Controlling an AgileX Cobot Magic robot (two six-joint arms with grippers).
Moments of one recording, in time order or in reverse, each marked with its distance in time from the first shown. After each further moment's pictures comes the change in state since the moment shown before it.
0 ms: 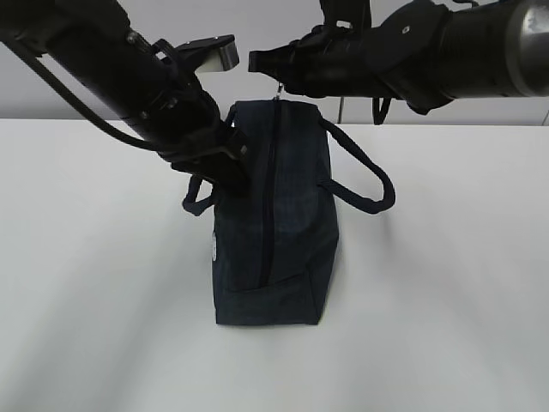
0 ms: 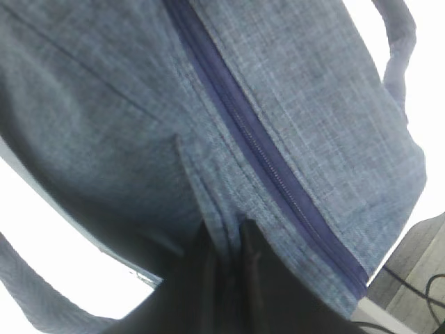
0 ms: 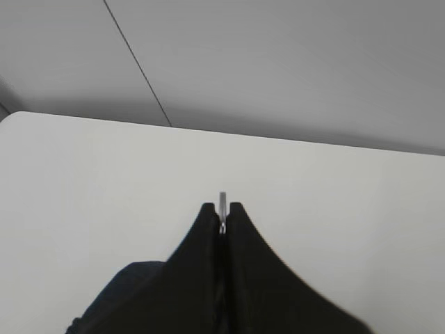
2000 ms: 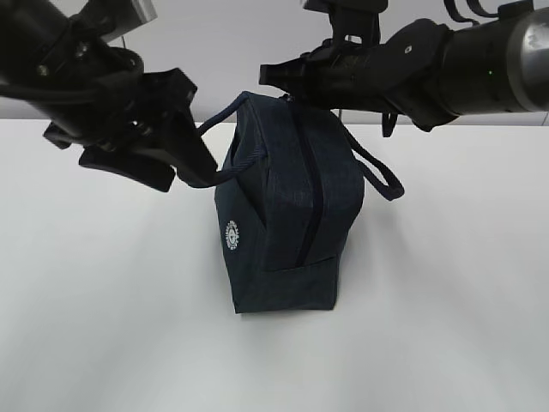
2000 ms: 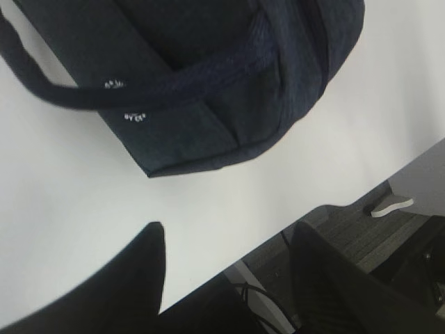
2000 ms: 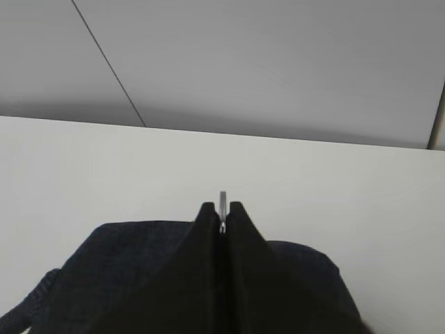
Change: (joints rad) left arm 0.012 -0.323 0.179 0.028 0.093 -0.393; right arm 0.000 -0.002 0.060 0.001 -0.075 0.001
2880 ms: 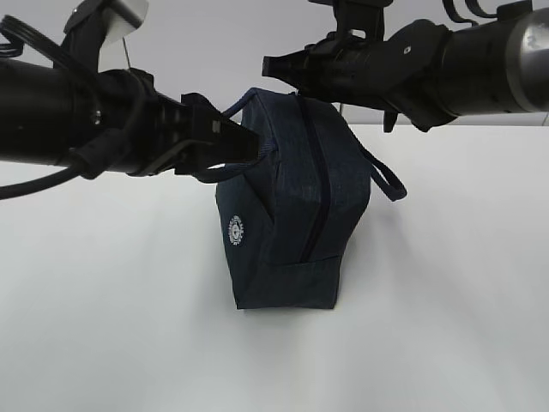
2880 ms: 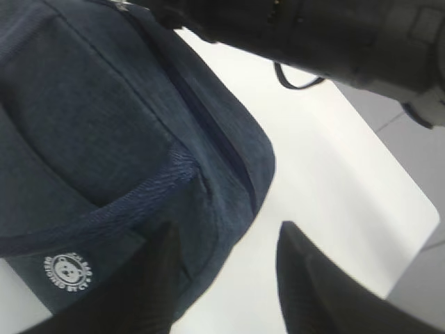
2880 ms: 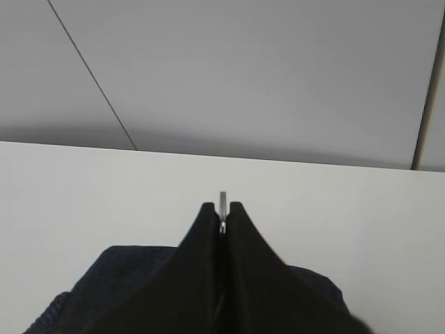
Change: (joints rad) left arm -0.105 -0.121 0.375 -0.851 -0.638 0.941; right arm 0.000 0.000 0.001 0.002 -0.061 0.004
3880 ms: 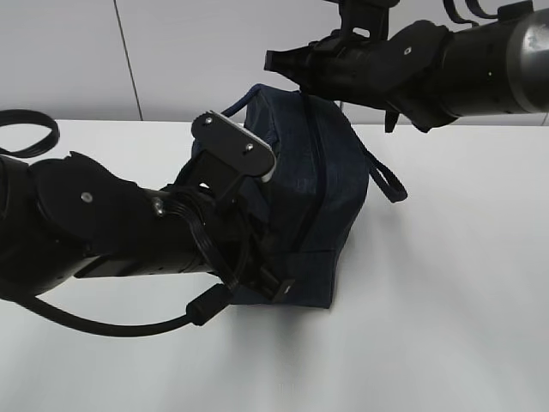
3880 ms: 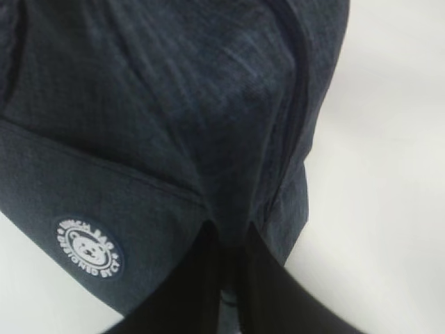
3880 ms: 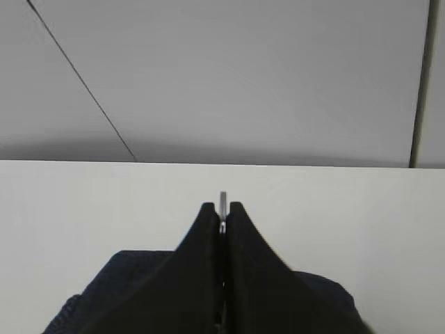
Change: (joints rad) left arm -0.287 0.258 0.040 0.357 -0.485 0.002; right arm 0.003 -0.002 0.002 0.001 -0.026 0.048
